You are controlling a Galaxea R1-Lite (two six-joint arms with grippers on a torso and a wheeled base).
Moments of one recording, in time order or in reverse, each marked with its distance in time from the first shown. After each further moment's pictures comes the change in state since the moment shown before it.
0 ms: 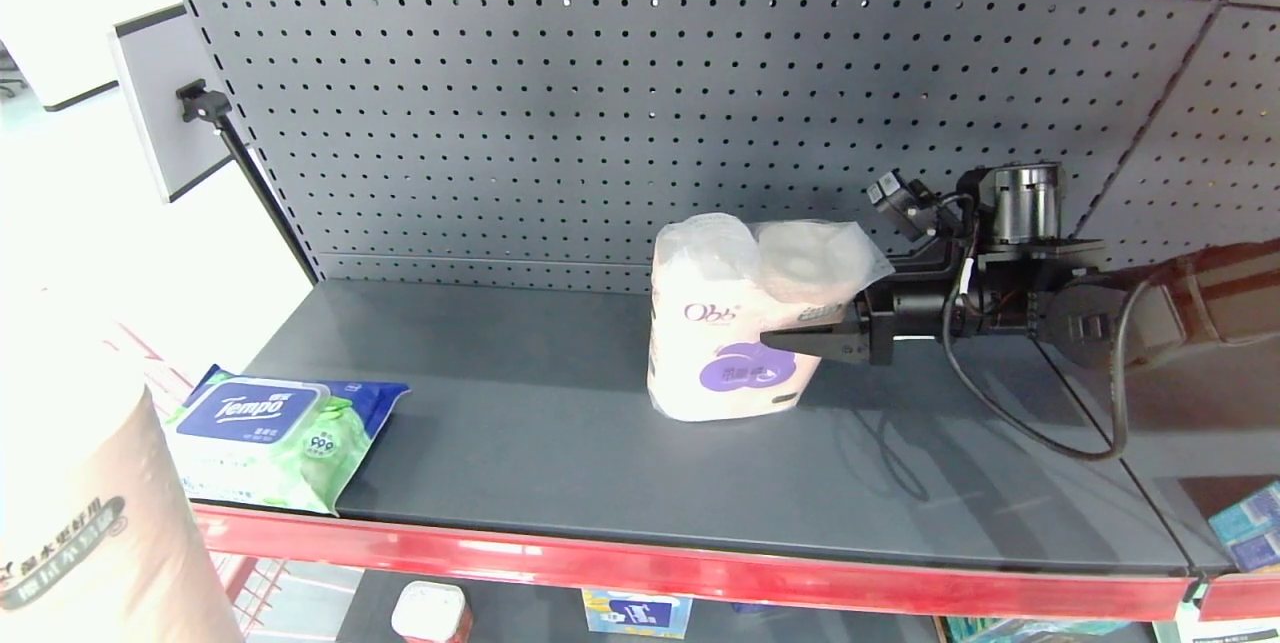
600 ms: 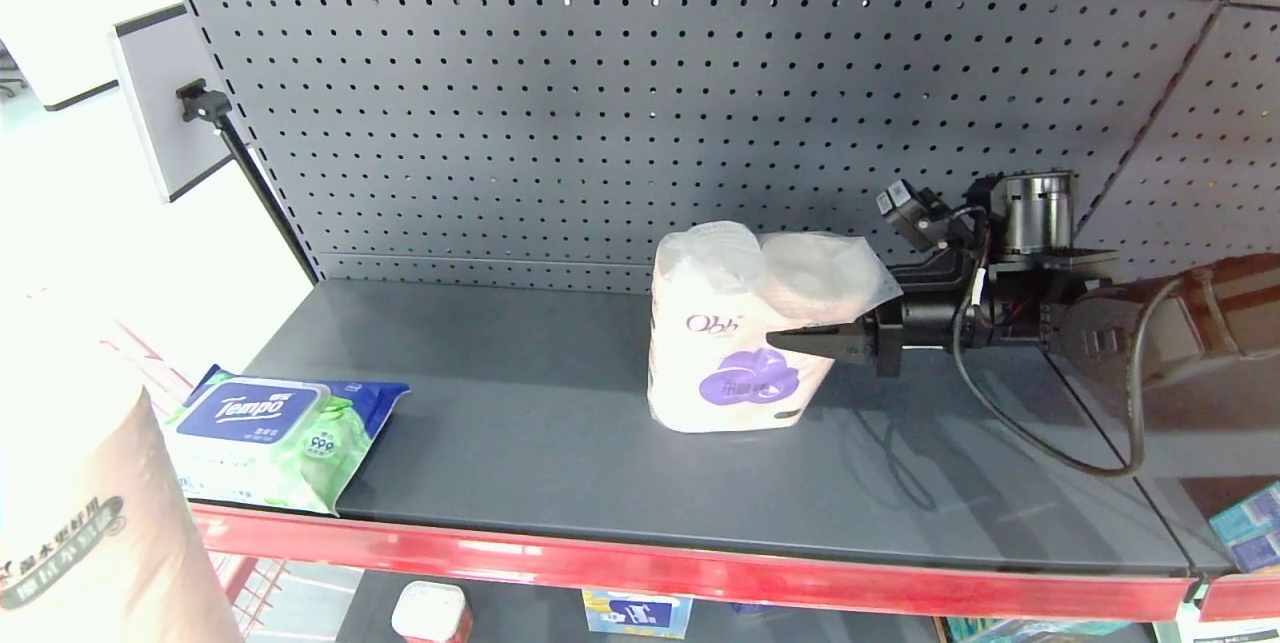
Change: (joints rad) left arm 0.000 -0.004 0.003 0.000 0.005 -0.013; right arm -0.002 -0.030 0.065 -0.030 0.000 -0.026
